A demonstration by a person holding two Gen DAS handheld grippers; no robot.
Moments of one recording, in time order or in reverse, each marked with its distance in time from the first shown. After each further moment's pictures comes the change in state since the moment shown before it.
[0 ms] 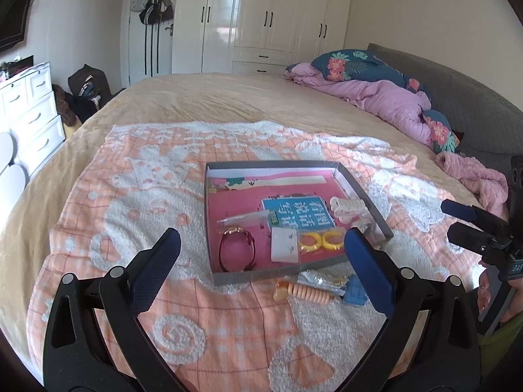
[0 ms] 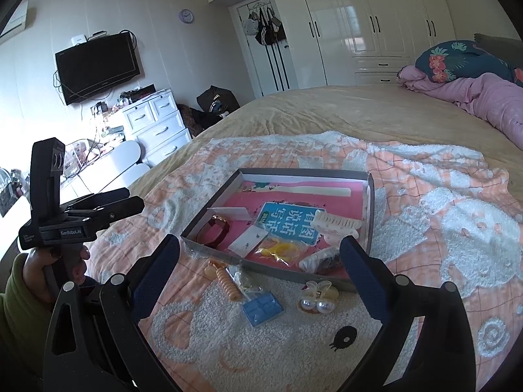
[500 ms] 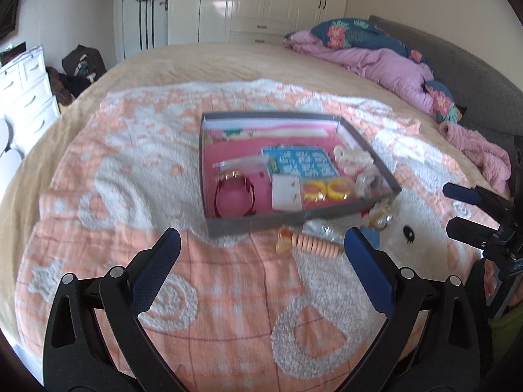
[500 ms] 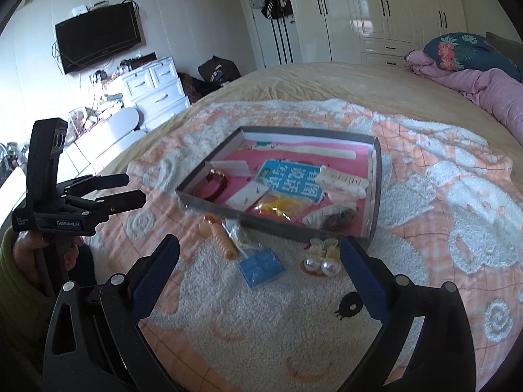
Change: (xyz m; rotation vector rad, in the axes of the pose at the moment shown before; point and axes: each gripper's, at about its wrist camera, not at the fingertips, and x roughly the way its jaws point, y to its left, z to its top) left arm 0.022 0.001 -0.044 0.009 0.148 0.000; right arm 0.021 0.005 -0.036 -0.055 0.133 -0.016
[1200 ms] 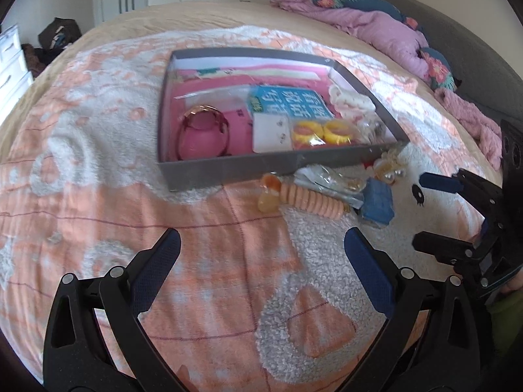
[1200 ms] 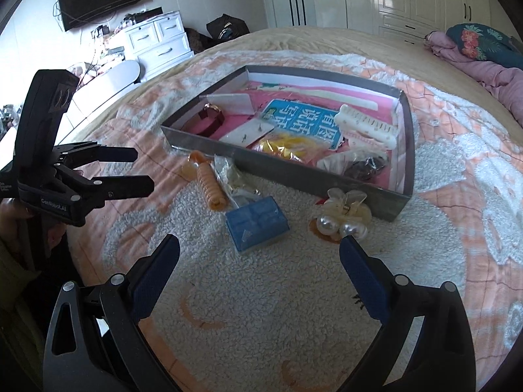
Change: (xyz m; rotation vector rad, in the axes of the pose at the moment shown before) left arm 0.059 -0.008 -0.026 0.015 0.170 -0.091; right arm 0.062 0.000 -0.036 -0.077 0.174 0.010
